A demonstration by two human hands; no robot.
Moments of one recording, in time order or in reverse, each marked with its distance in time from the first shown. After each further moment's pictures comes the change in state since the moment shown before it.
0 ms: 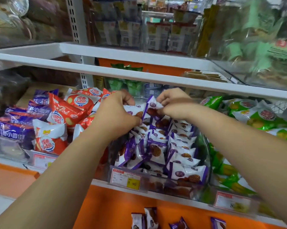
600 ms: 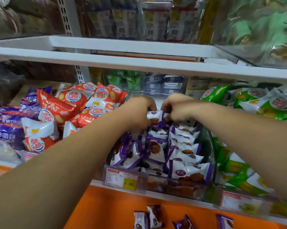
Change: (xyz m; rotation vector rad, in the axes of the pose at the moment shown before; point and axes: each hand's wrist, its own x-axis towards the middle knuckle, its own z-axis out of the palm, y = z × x) left_hand 0.043 0.009 0.058 0.485 -0.390 0.282; right_hand 0.022 0.046 0.005 -0.493 -0.200 -0.154
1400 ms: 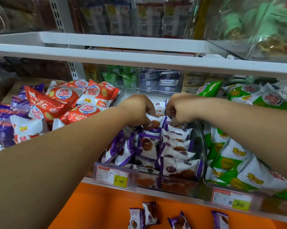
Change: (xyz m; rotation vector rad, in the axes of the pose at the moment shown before) left_hand 0.032 -0.003 0.024 -0.034 -0.058 0.004; right_hand -0.022 0.016 -0.006 -0.256 -0.083 -0.013
